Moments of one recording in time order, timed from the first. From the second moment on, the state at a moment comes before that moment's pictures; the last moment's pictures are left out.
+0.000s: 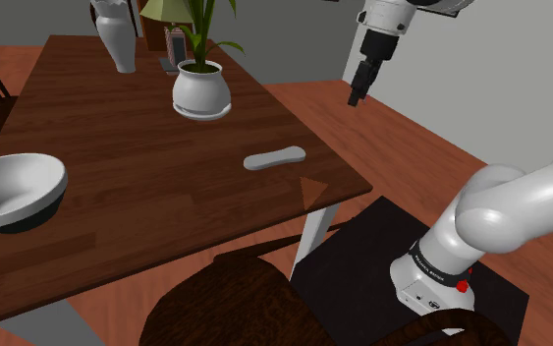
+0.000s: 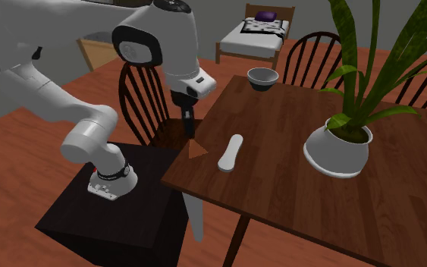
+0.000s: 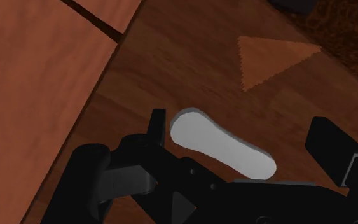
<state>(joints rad) 0.09 -0.60 -0.10 -2.31 0.04 1.71 -0.30</state>
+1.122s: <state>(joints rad) 0.29 -0.10 -0.09 -2.26 -0.01 2.16 -0.93</state>
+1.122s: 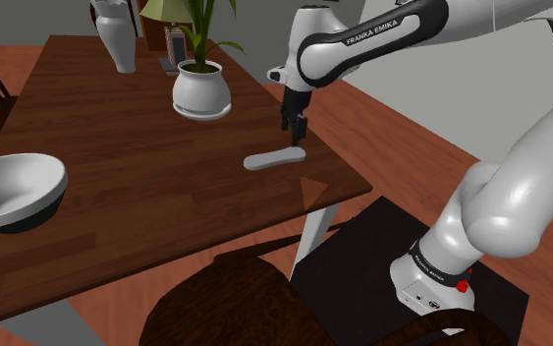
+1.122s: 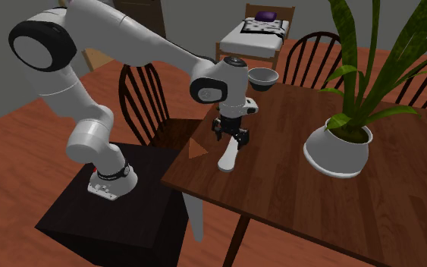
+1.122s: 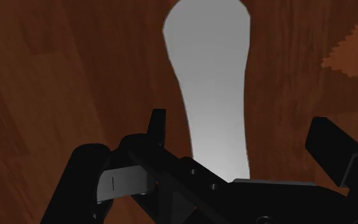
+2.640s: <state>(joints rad) 0.32 0.06 -0.07 -2.28 -0.02 2.35 -1.04</state>
